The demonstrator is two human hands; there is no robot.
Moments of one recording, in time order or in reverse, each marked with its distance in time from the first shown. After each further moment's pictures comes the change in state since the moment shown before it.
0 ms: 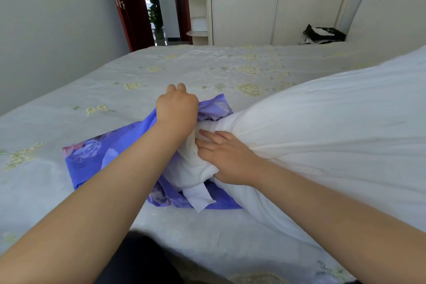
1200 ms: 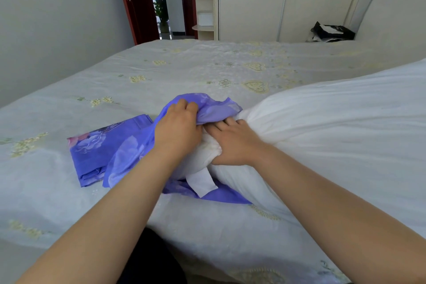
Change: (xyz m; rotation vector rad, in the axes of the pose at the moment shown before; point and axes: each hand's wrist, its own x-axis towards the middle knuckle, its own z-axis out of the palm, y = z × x) left_hand -0.041 -0.005 0.033 -0.420 0.081 -0.059; right_hand 0.021 0.014 -0.006 -0.009 -0.161 0.324
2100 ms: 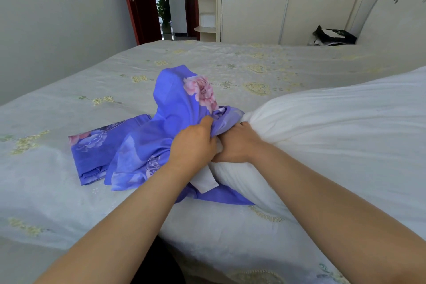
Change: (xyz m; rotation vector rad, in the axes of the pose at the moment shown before) left_hand -0.021 0.020 0.022 -0.164 -0.043 0.006; right_hand 0.006 0.008 0.004 0.052 0.010 0.023
